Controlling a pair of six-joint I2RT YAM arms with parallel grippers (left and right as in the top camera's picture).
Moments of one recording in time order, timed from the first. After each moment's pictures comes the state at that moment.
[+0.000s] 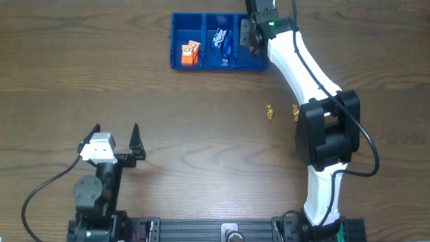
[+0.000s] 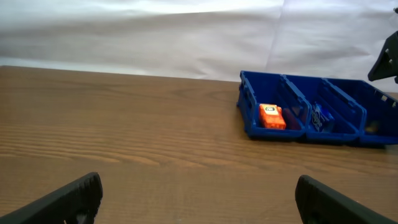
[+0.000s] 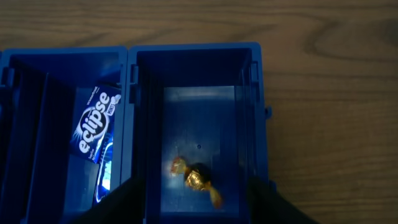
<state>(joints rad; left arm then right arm) -0.06 0.01 0.02 -0.12 0.00 -0.09 0.30 2.14 1.83 -0.64 0.17 0.29</state>
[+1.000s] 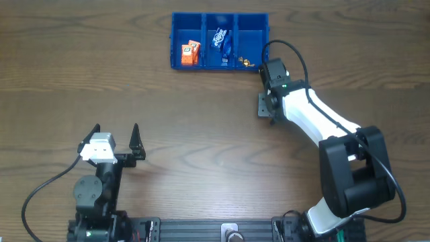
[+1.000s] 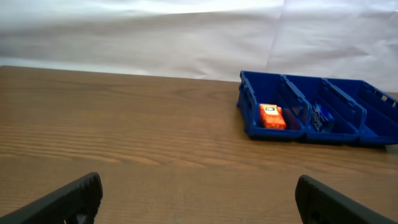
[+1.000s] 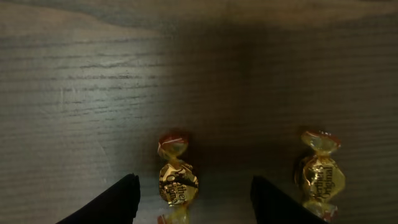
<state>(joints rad) -0.06 0.01 0.02 -0.12 0.00 -0.09 0.30 1.77 1.04 -0.59 0.16 0.32</state>
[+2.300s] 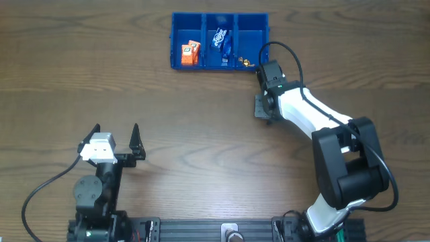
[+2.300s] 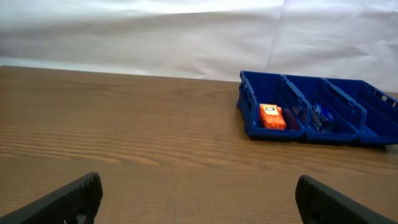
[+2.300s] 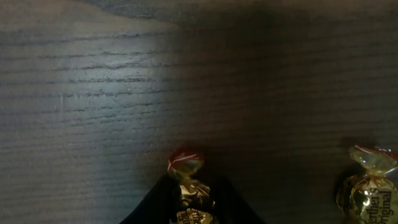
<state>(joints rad) -0.06 0.01 0.02 -0.12 0.00 -0.09 0.30 1.83 1.04 -0.55 0.13 0.35</state>
